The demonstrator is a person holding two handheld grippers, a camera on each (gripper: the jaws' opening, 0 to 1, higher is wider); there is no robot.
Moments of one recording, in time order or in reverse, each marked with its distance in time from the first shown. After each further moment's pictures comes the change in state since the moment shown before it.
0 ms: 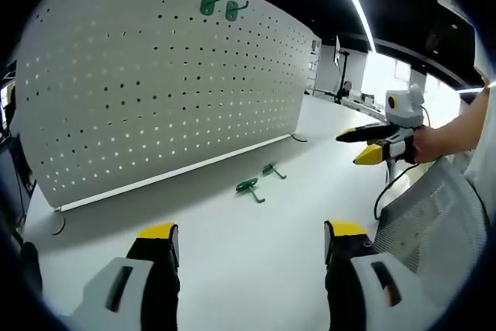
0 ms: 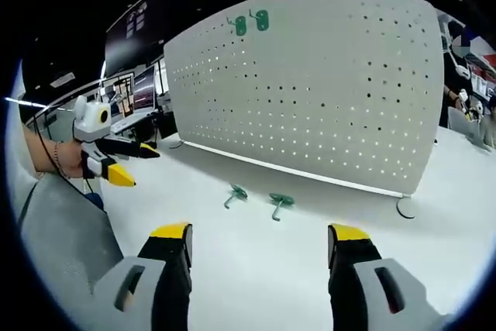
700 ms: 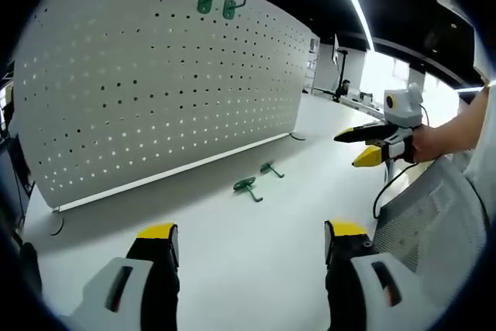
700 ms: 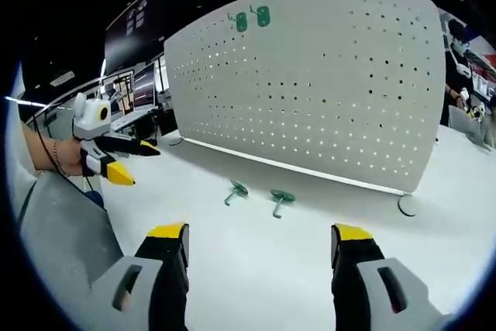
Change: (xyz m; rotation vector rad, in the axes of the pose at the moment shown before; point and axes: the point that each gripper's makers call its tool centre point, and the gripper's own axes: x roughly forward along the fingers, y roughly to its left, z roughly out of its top) left arm 0.002 -0.003 -0.001 0.004 0.010 -0.008; right arm 0.002 0.001 -0.002 -0.004 0.011 0.000
